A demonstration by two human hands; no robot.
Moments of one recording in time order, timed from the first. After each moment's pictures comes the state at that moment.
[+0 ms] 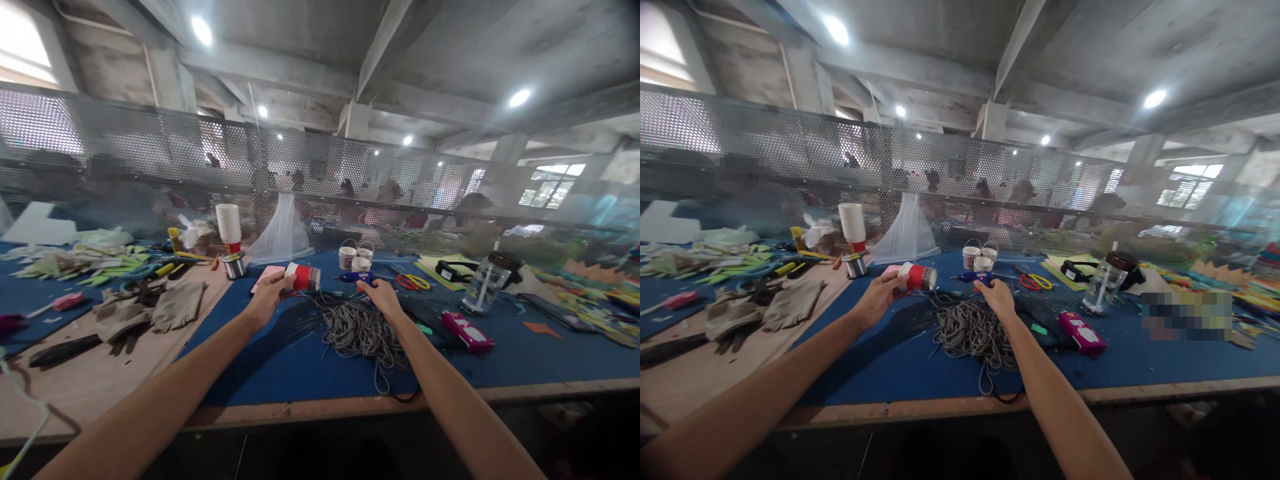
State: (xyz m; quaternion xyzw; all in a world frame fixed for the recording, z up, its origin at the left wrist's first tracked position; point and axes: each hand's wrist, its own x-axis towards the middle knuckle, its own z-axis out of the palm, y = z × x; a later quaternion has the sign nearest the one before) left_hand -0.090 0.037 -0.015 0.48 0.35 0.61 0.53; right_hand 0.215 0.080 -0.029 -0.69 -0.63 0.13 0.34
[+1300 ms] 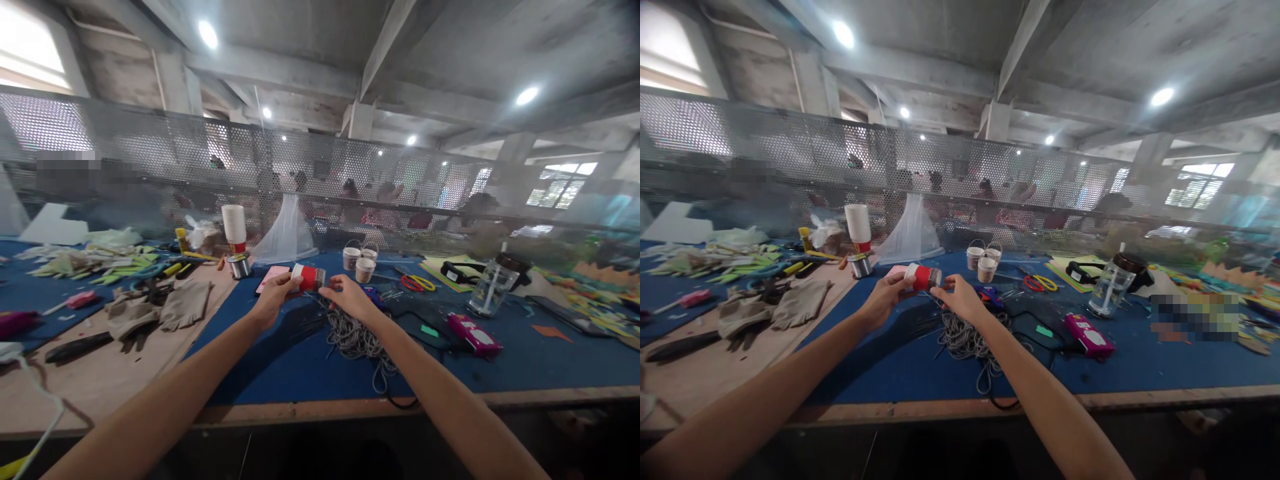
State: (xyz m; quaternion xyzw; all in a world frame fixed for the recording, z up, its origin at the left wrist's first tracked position) left_hand -0.089 0.034 -0.017 0.52 0.35 0.59 0.50; right_hand 0.123 0.046 -0.009 -0.45 -0.71 0.37 0.40
